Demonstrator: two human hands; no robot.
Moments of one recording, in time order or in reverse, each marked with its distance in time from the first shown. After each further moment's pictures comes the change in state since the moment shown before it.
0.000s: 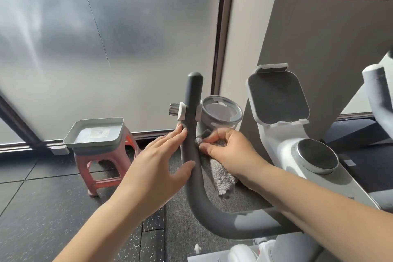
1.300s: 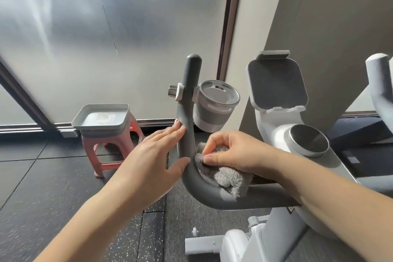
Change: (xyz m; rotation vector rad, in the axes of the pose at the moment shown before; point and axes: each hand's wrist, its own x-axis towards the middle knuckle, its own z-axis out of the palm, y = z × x) left_hand -0.031 0.024 -0.001 0.038 -0.036 -0.019; right_hand -0.032 -0.002 -0.034 -0.262 -0.468 0.036
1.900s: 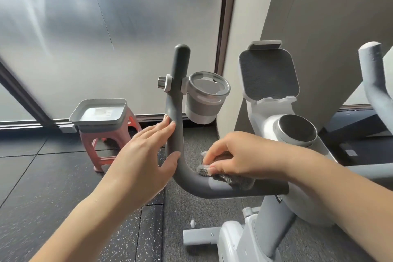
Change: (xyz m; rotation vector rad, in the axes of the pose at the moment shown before) left_hand -0.010 0.018 0.008 0.054 0.043 -0.079; right_hand -0.033 -0.004 -0.017 -0.532 -0.170 0.027
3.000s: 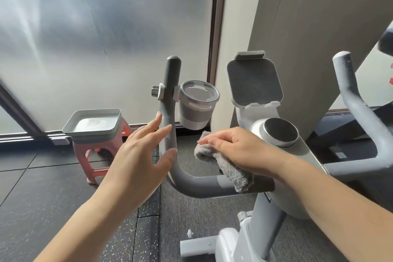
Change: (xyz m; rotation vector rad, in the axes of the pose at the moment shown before) left_hand -0.002 0.018 -0.012 -0.120 0.067 -0.057; right_hand -0.011 0.007 0.005 0.363 0.297 0.041
